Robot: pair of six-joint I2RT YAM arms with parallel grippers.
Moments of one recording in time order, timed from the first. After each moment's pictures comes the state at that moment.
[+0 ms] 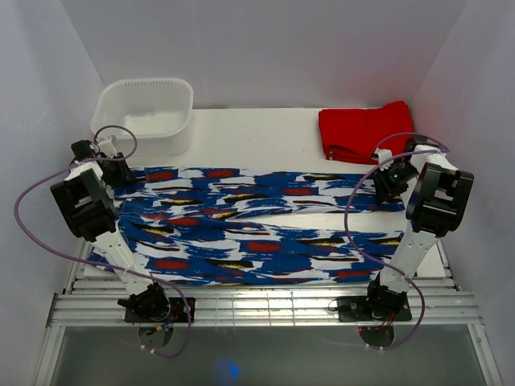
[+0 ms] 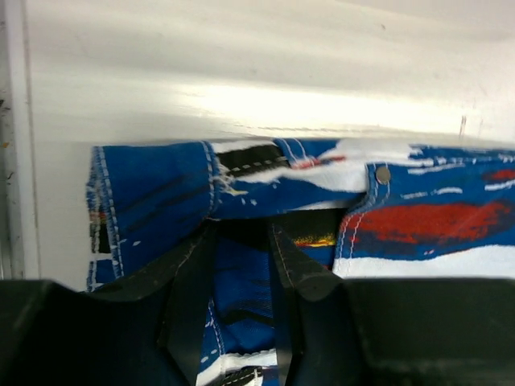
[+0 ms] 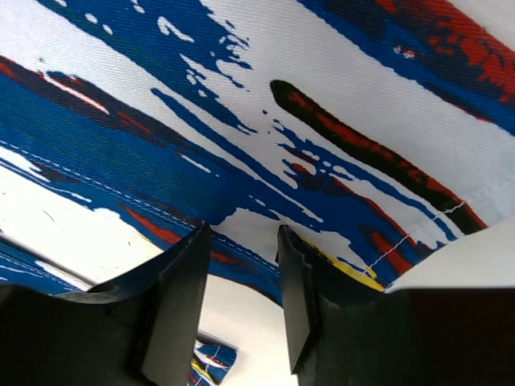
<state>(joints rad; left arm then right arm) 0.51 2.08 1.44 -0.36 0.46 0.23 -0.29 2.00 1.42 -0.90 -0.32 -0.80</state>
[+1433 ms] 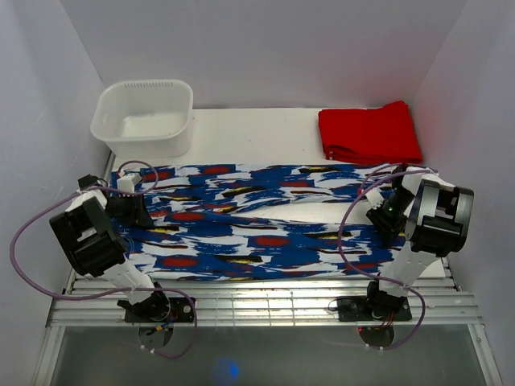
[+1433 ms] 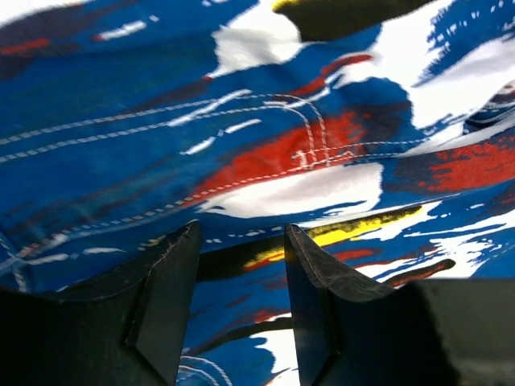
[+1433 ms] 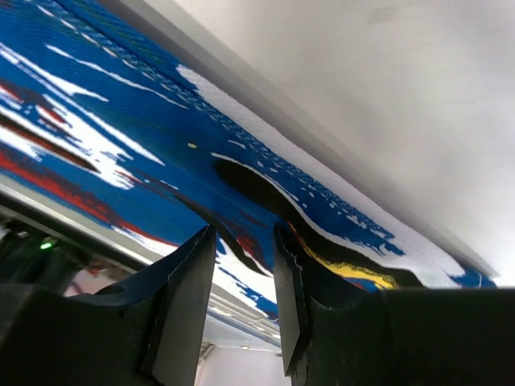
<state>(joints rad) 0.56 1.65 0.95 -0.68 0.58 0.66 -0.25 1.77 1.04 -1.09 -0.10 -0.97</state>
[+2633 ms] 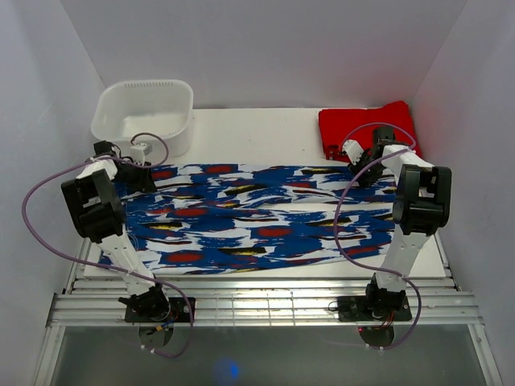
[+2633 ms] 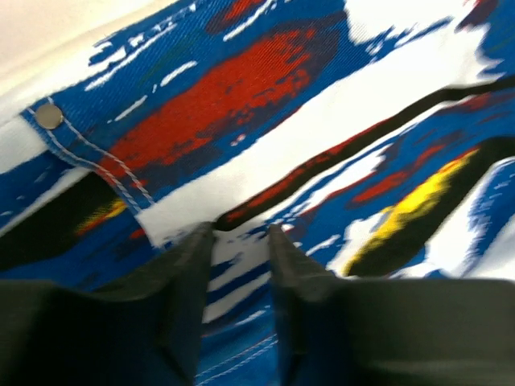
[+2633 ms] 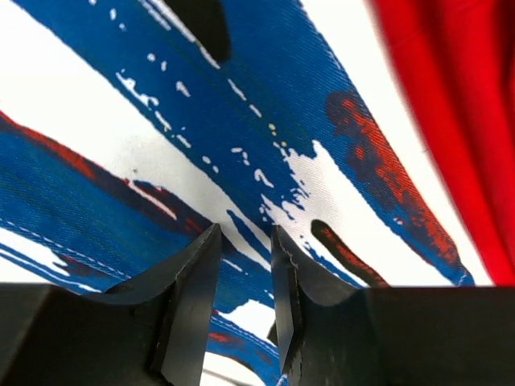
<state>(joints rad) 0.39 2.02 1.40 -0.63 0.60 0.62 -0.06 2.00 1.40 -0.63 -0.21 -0.93</state>
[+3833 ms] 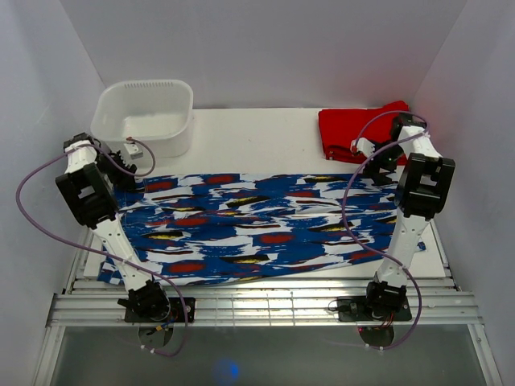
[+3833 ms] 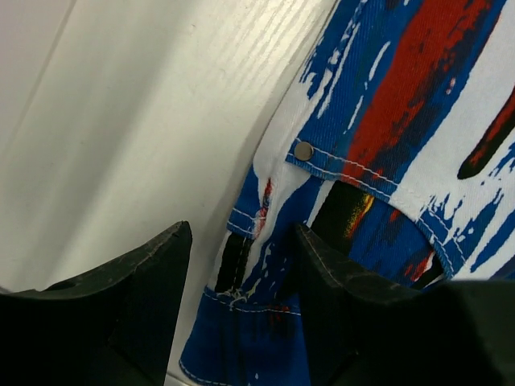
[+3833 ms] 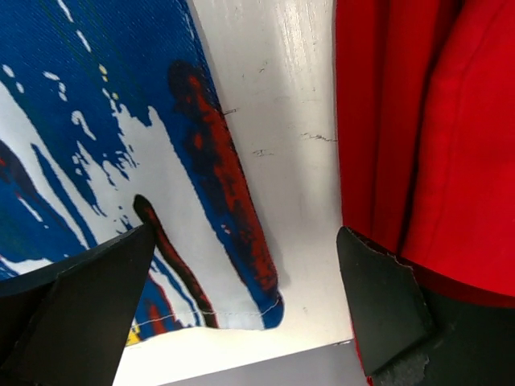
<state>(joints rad) 0.50 2.33 1.96 -1.12 0.63 1.49 -0.19 2.23 1.84 -1.02 -0.28 -1.53</state>
